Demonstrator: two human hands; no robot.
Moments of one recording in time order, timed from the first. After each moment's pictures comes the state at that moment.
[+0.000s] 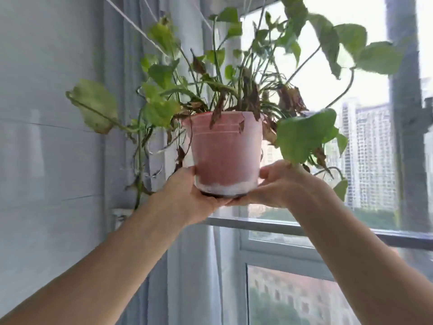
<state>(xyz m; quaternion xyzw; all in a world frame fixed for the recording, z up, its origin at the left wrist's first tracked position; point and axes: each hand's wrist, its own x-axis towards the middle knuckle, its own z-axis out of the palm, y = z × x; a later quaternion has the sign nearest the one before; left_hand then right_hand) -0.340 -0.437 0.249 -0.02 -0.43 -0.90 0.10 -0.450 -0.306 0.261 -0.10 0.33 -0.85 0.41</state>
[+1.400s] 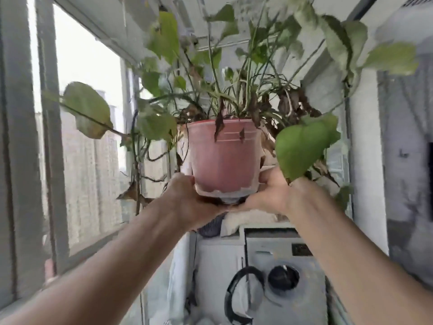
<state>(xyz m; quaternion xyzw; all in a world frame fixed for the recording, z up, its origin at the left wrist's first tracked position) -0.334 0.434 0.238 -0.31 -0.21 -0.56 -0.74 -0.176 0.527 0.229 0.23 0.33 -0.80 -0.45</state>
